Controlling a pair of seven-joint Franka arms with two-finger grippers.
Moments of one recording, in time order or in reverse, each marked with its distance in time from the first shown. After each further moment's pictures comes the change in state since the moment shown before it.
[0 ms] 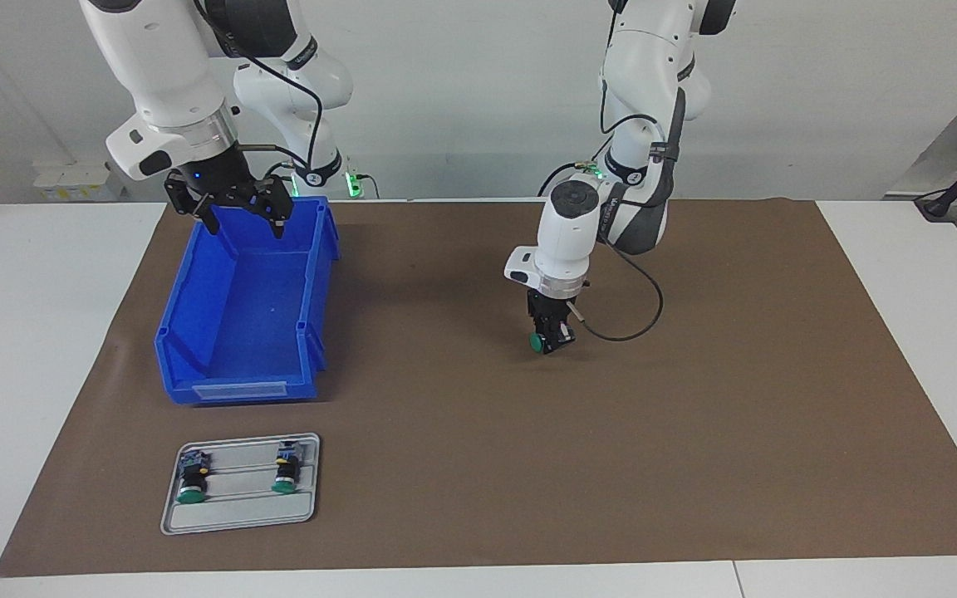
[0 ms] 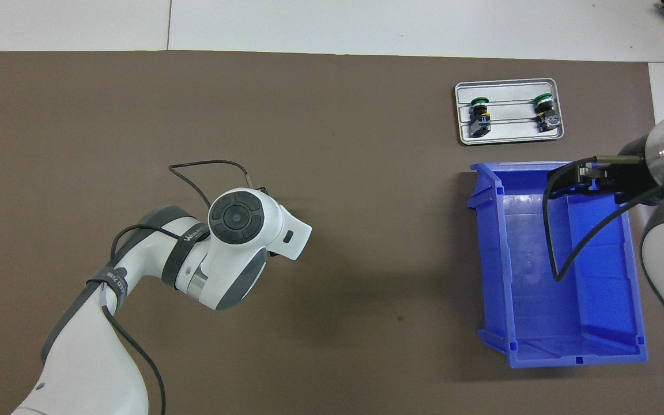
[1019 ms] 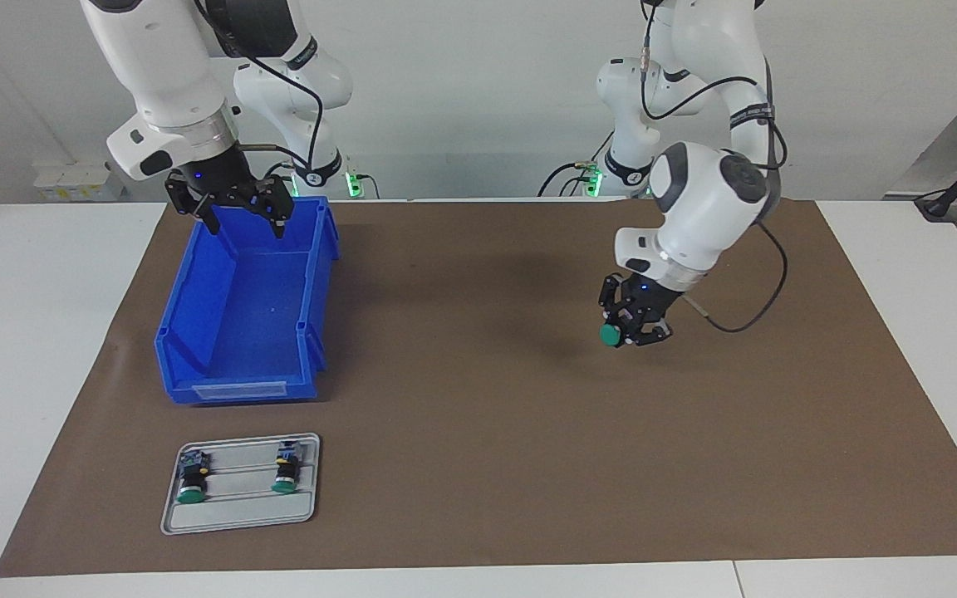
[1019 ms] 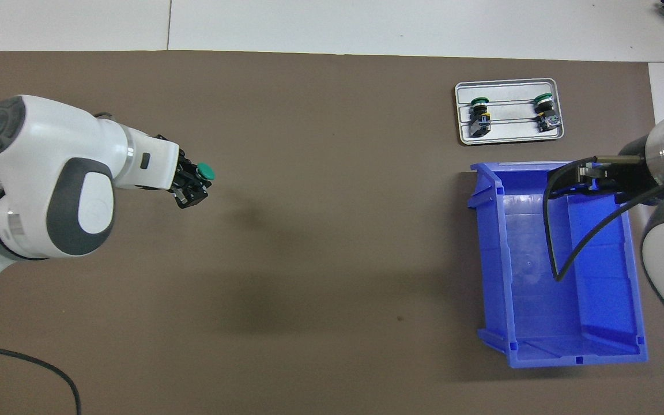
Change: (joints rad) left arm 0.305 -0.140 0.020 0.087 -0.456 -0.290 0.399; right arm 0.000 0.000 0.001 0.000 0.000 0.000 0.000
